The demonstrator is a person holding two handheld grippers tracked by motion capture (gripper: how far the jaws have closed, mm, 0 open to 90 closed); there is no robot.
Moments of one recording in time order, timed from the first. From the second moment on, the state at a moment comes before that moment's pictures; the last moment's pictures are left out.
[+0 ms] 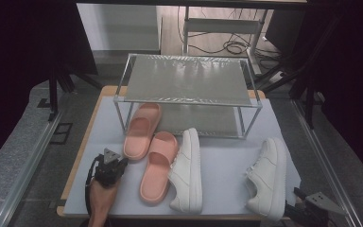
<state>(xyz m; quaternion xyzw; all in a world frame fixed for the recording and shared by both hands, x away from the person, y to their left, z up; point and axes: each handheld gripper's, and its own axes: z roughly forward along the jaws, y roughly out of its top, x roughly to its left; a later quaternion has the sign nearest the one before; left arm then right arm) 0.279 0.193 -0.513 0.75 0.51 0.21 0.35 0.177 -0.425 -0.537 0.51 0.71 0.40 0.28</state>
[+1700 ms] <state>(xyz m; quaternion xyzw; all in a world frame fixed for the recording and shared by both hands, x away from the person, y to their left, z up) 0.378 0.158 -0.510 0.75 0.52 0.23 0.33 0.177 -0.425 -0.537 0.51 0.70 0.40 0.28</state>
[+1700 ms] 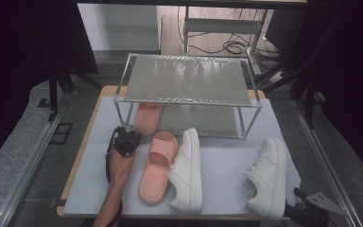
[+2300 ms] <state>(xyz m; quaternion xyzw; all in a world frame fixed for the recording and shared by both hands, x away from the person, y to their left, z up) 0.371 0.167 -0.505 0.74 0.53 0.23 0.35 0.177 -0.425 -0.537 0.51 0.70 0.40 0.28</state>
